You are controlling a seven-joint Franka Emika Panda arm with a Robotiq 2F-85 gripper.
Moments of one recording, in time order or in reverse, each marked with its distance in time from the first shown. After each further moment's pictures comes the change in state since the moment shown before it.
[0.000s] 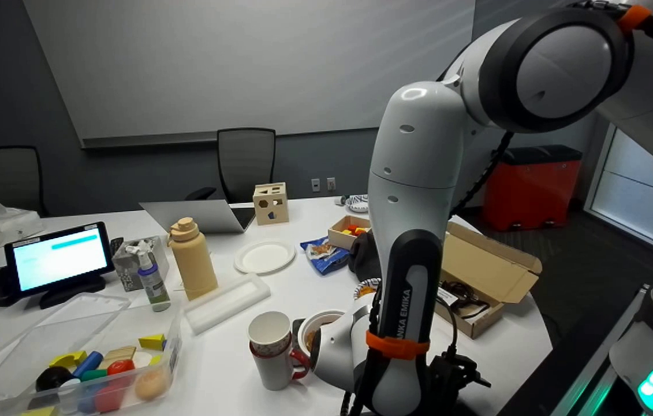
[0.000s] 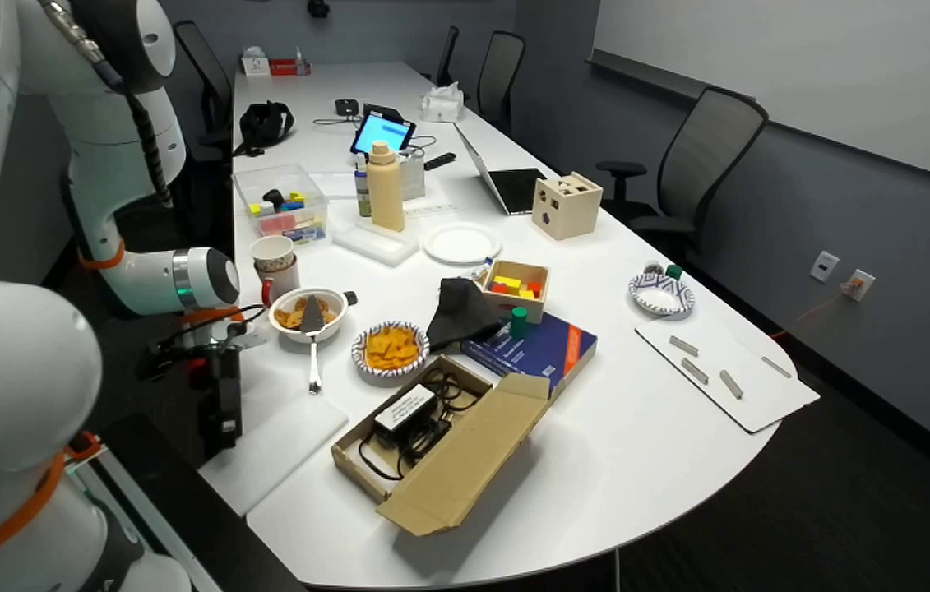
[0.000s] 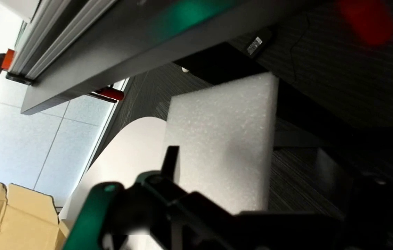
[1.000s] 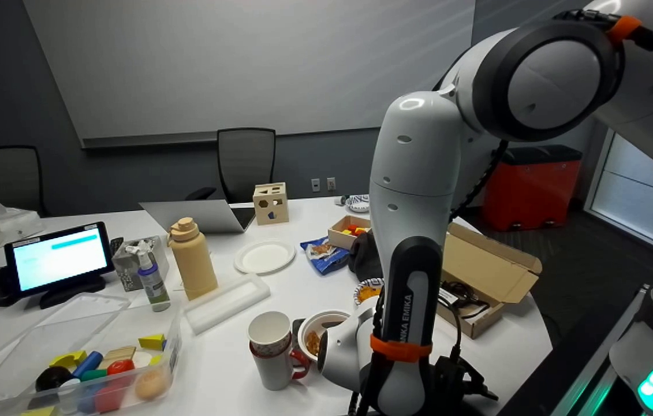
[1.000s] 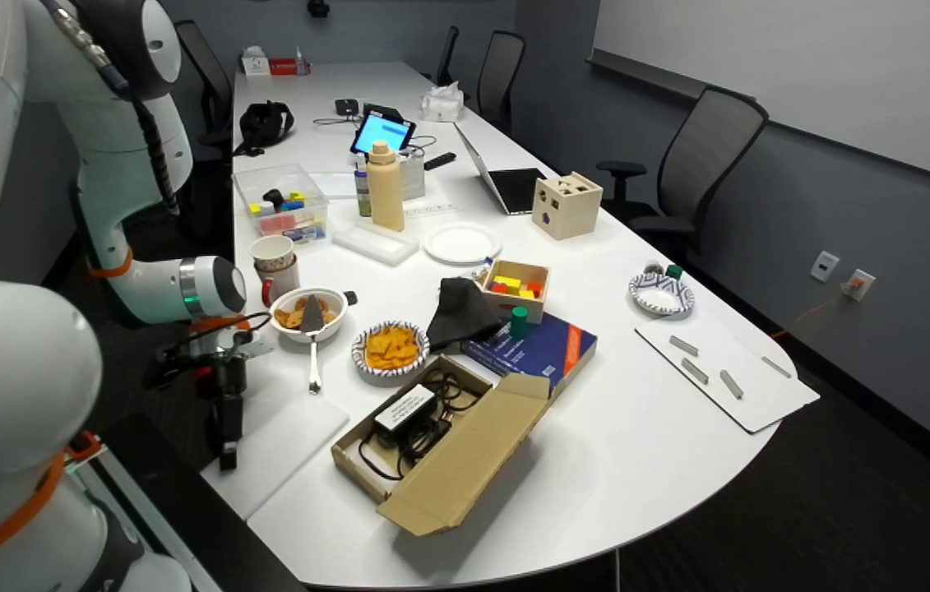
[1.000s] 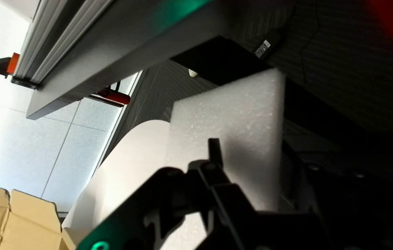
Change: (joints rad) arm 0.000 0.025 -0.018 -0.006 0.000 0.001 0.000
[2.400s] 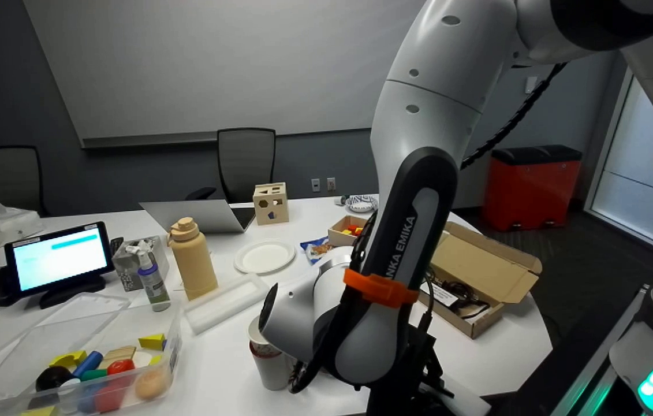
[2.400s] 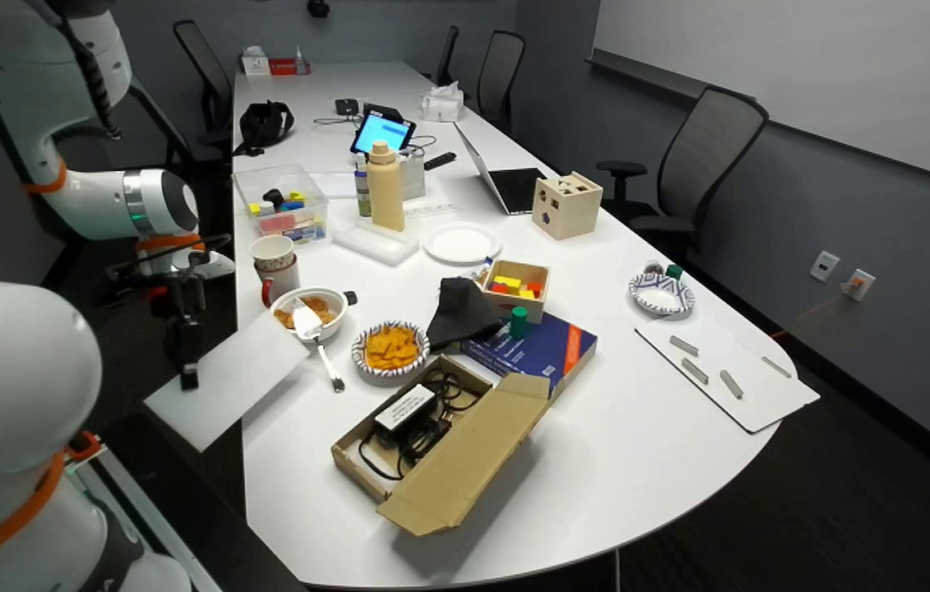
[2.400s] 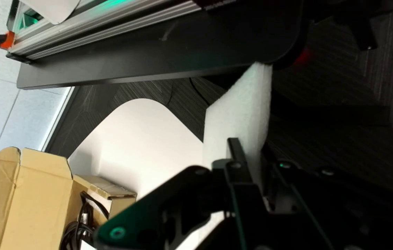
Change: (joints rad) arm -0.006 -0.261 0.115 0.013 0.011 -0.075 -0.020
